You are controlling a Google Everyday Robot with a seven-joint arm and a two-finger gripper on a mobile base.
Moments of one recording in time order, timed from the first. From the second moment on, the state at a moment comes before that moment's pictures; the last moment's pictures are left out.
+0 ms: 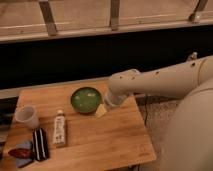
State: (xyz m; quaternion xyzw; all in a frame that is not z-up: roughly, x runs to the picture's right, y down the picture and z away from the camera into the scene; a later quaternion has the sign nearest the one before) arm 0.009 0.110 0.729 -0.30 0.01 0.46 0.84
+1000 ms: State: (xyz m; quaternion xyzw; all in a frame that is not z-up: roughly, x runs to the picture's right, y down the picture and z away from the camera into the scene) arm -0.003 0.095 0.732 -0.30 -0.01 0.45 0.84
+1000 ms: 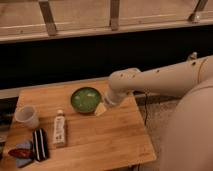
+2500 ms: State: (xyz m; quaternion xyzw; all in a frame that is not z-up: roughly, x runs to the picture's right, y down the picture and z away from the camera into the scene) arm -0.181 0.042 0.708 -0.40 -0.18 0.28 0.86
